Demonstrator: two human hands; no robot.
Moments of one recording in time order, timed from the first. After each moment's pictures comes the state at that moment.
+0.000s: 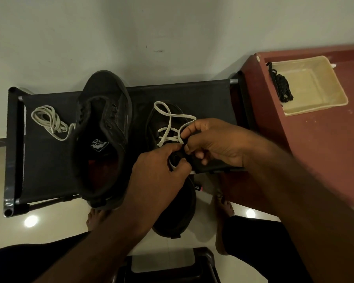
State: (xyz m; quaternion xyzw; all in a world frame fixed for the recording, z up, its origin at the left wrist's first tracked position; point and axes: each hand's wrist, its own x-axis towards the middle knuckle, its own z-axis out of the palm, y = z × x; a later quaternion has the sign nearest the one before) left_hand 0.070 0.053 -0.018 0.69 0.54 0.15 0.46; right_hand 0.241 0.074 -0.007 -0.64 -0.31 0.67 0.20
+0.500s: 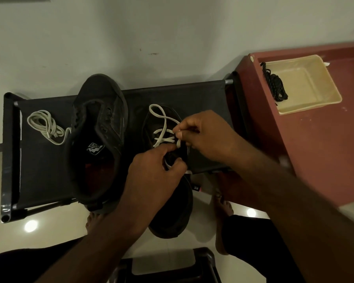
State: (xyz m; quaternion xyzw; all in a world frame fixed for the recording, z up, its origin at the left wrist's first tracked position) left_hand 0.072 0.056 -0.016 0.68 0.55 0.15 0.47; right_hand 0.238 0.073 -0.014 -0.68 -0.56 0.43 0.21
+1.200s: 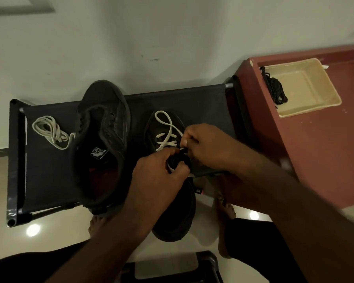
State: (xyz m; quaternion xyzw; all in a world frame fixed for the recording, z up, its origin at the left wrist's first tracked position) left_hand 0.073 0.057 -0.018 0.67 0.55 0.15 0.48; right_hand 0.233 0.073 -0.013 -0.71 -0.56 0.41 0.09
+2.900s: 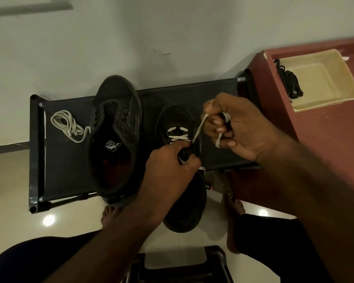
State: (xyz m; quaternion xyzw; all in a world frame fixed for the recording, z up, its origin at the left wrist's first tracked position) left_hand 0.073 0.057 -0.015 0.66 0.56 0.14 0.49; right_hand 0.243 0.072 0.020 -0.54 -0.32 0.67 0.40
